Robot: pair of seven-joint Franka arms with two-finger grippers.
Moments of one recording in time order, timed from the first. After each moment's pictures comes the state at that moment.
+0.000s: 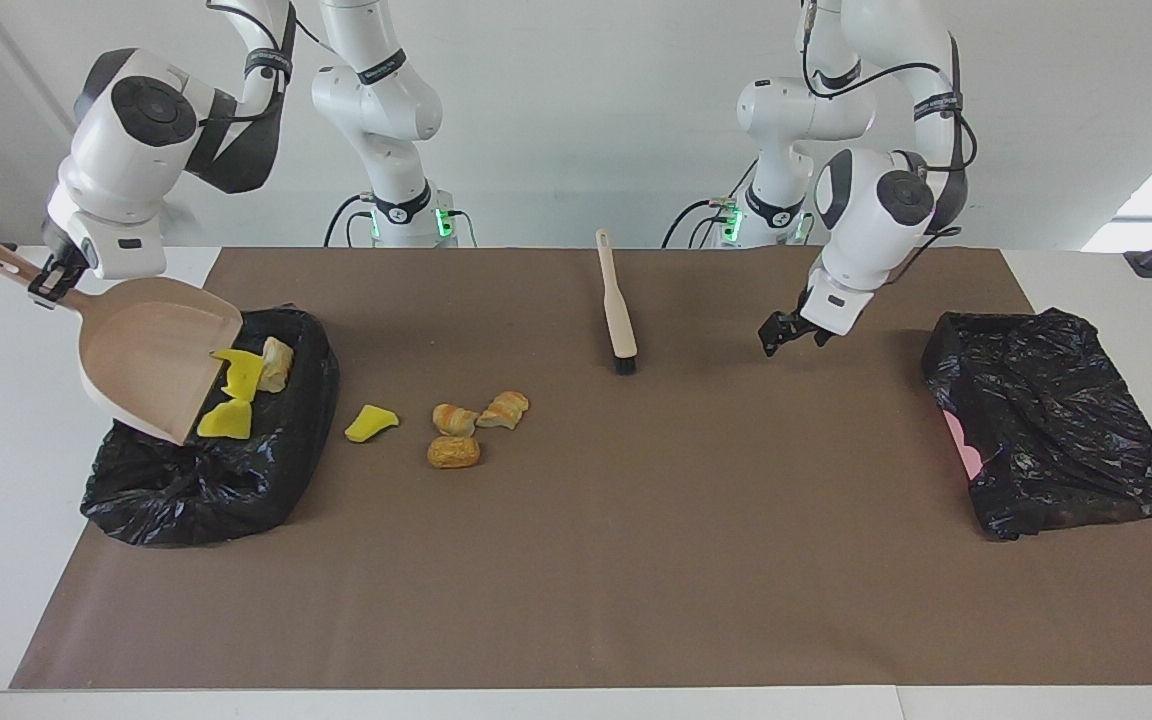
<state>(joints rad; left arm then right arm) -0.08 -0.08 -0.09 -2.31 -0.11 2.15 -0.27 -0.38 -0.06 0.13 -1.93 -0.86 1.99 -1.40</state>
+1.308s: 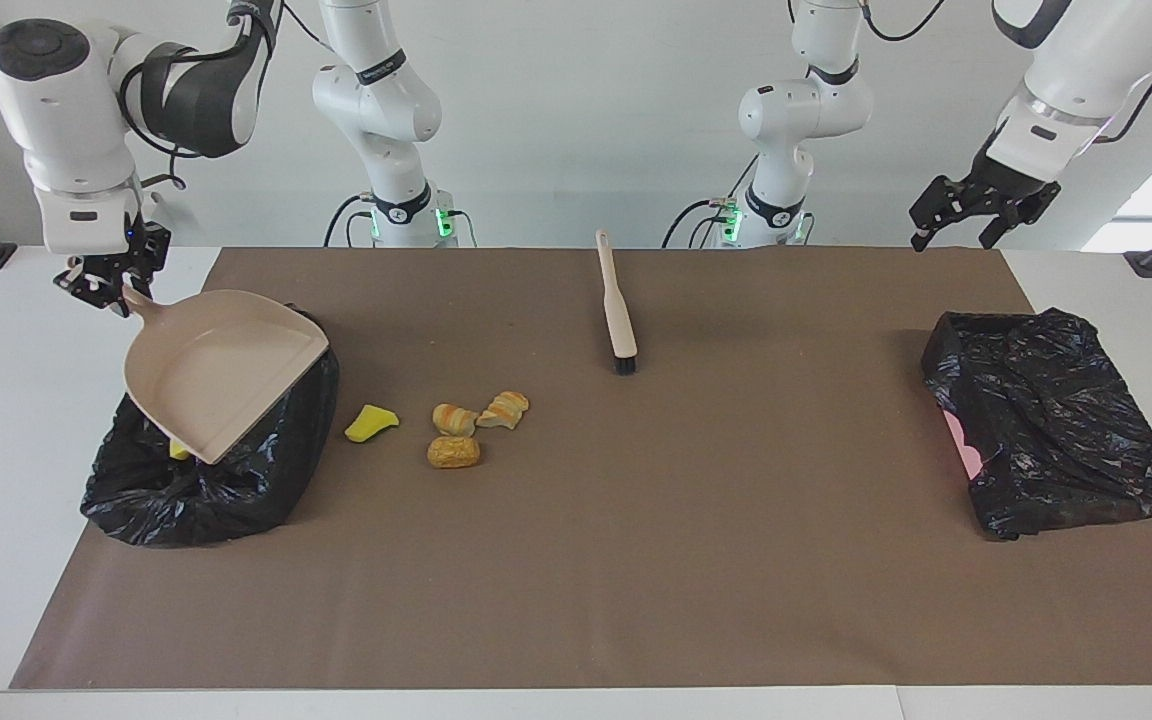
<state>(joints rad) 0.10 -0.14 -0.09 -1.66 -0.04 1.50 -0.02 -0.38 -0.05 0.15 -1.86 -0.26 1.88 -1.16</state>
